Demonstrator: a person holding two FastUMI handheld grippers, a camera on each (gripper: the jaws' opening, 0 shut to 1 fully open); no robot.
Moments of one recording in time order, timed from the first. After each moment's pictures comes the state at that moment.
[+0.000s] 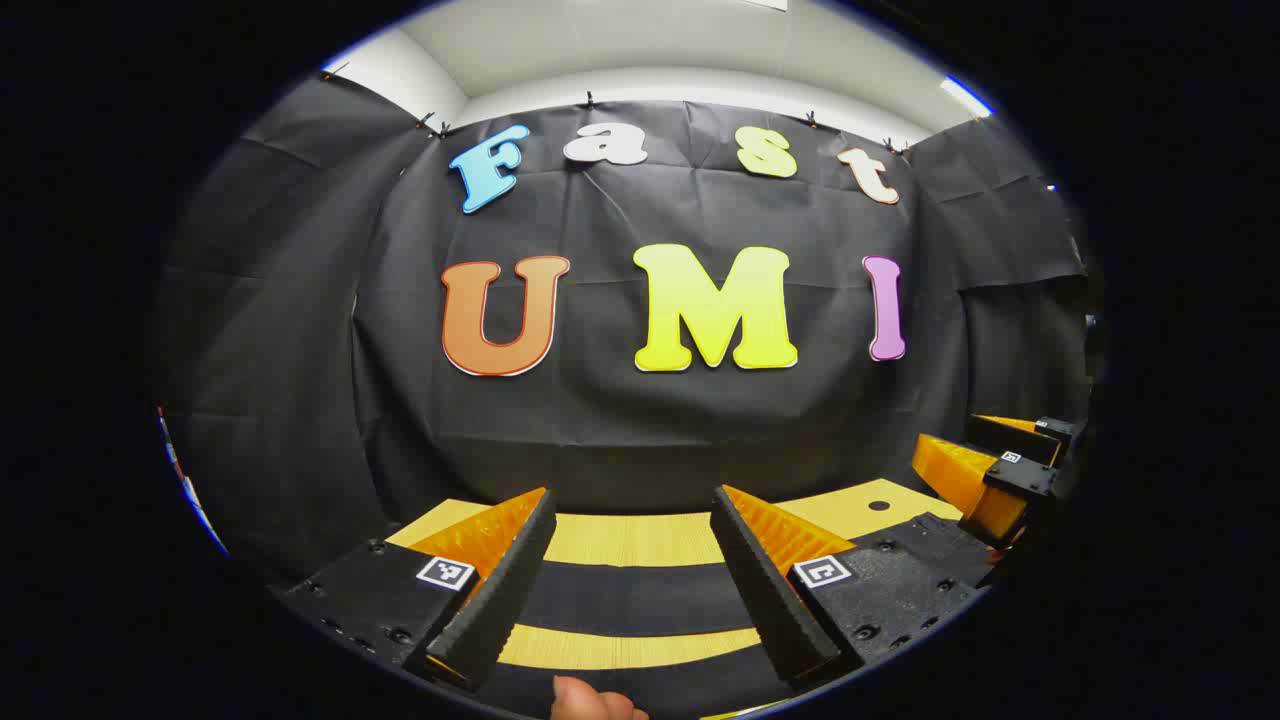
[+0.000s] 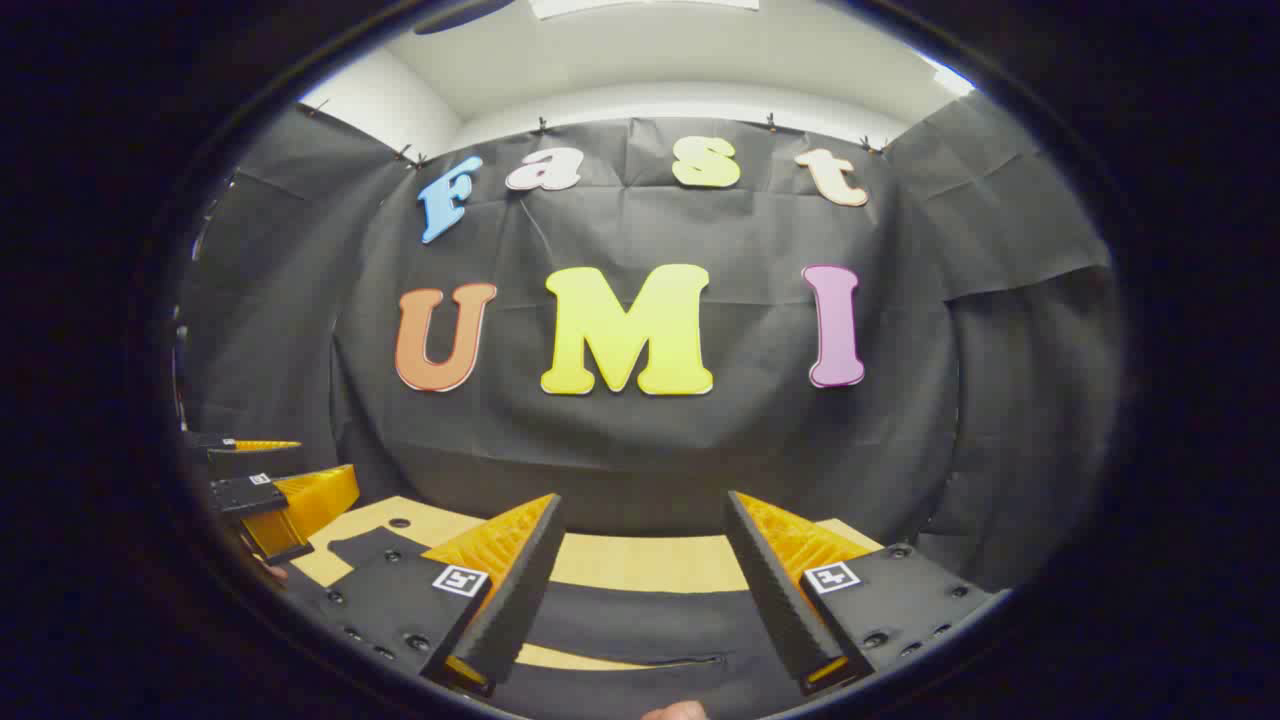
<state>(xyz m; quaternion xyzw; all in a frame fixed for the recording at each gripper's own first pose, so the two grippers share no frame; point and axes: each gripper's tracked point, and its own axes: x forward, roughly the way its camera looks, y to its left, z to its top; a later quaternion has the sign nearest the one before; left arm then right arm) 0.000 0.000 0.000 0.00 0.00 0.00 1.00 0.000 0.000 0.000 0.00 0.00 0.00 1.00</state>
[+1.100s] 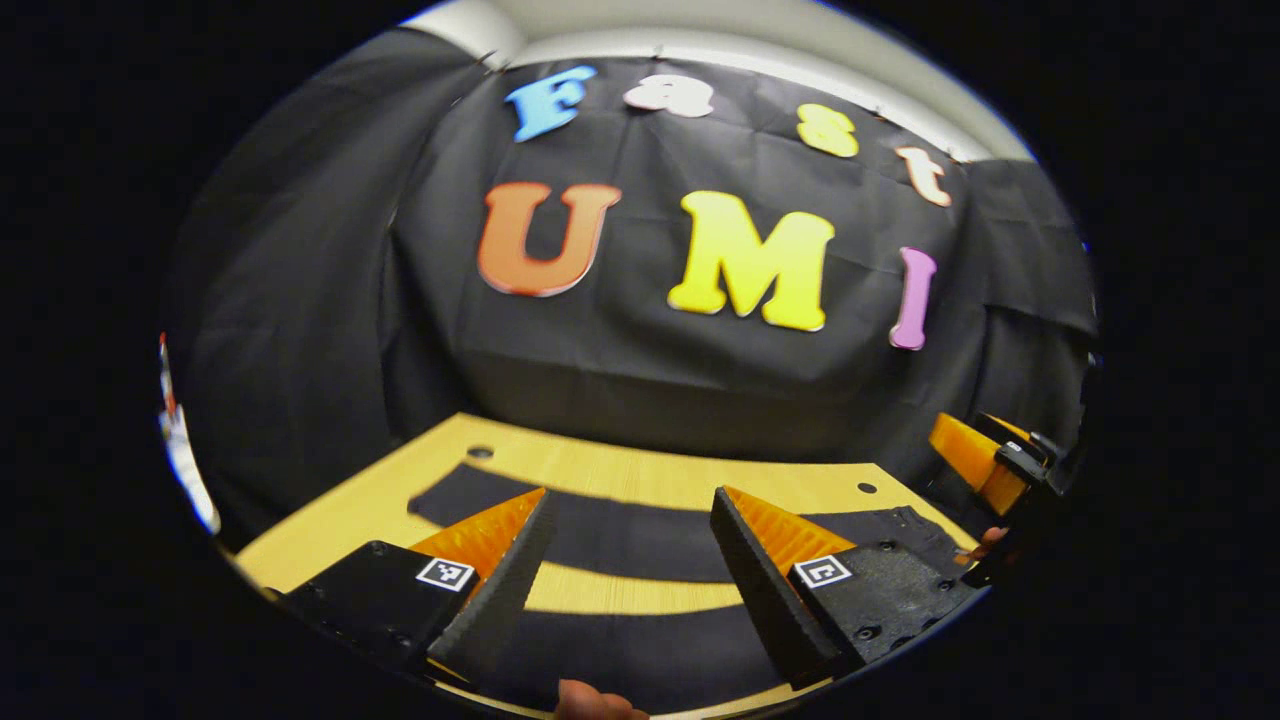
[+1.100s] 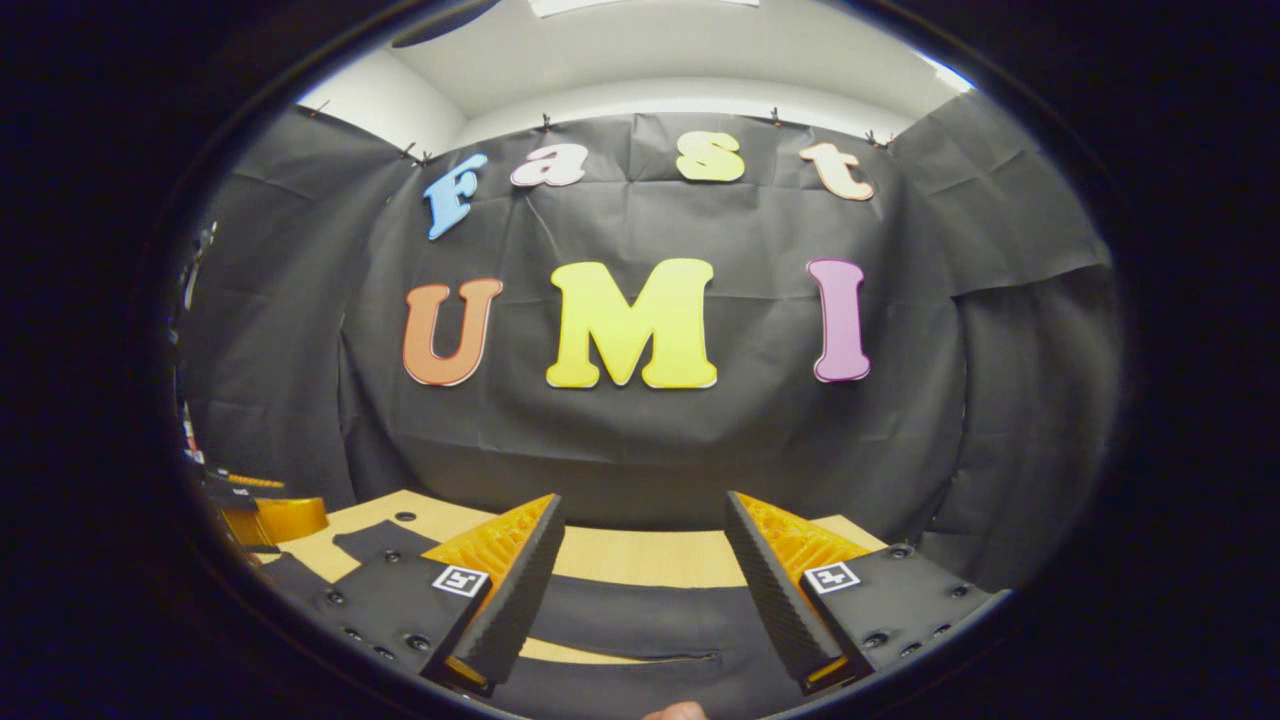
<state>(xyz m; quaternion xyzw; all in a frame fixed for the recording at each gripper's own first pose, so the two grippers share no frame) -0.051 0.043 -0.075 -0.15 0.15 0.05 0.98 -0.008 -0.016 -0.002 0.00 0.01 0.01 1.00</state>
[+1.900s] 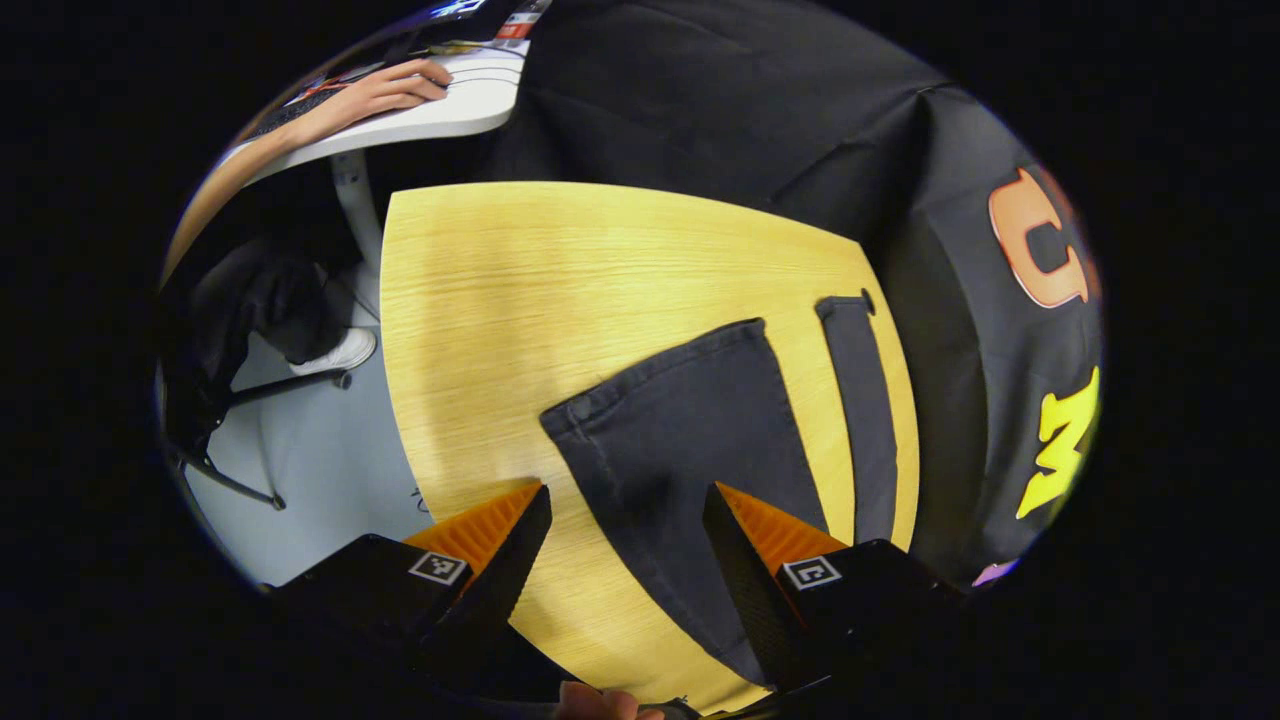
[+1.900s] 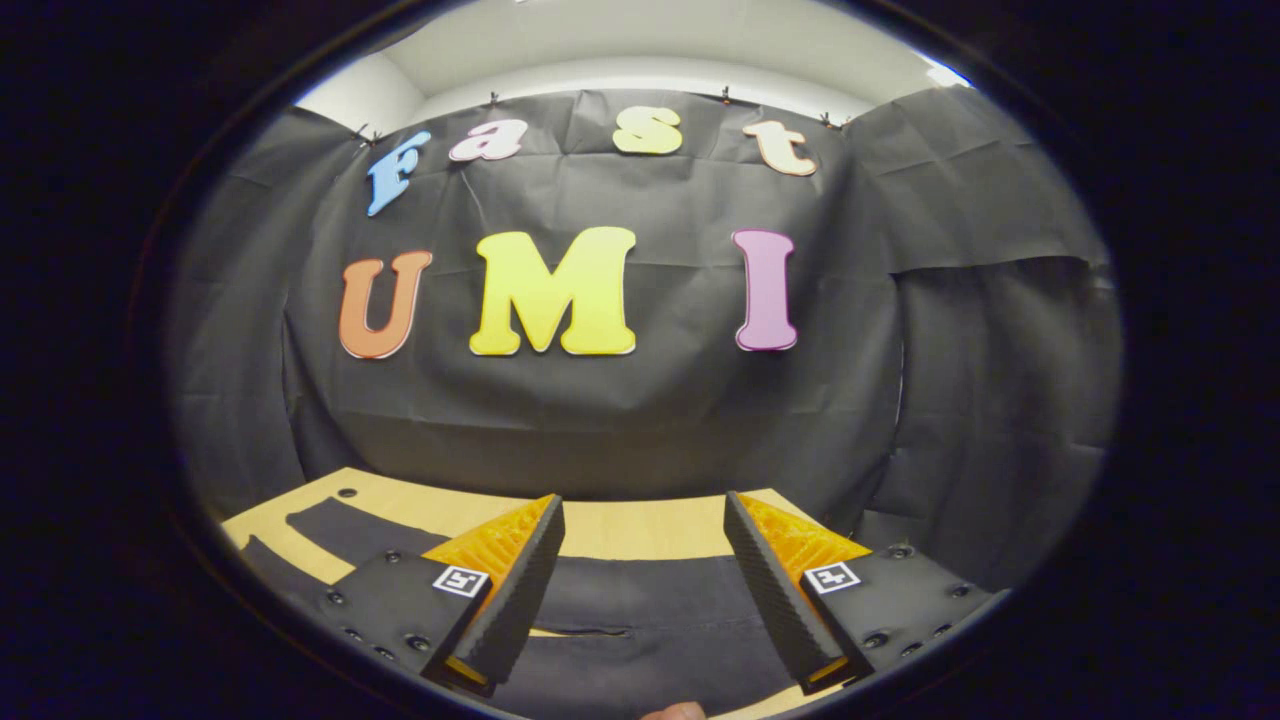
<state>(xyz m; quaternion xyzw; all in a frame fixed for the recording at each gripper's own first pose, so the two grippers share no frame) -0.208 0.182 -0.239 -0.52 0.38 0.34 0.68 -0.020 -0.106 -0.019 0.00 0.06 -0.08 1.00</state>
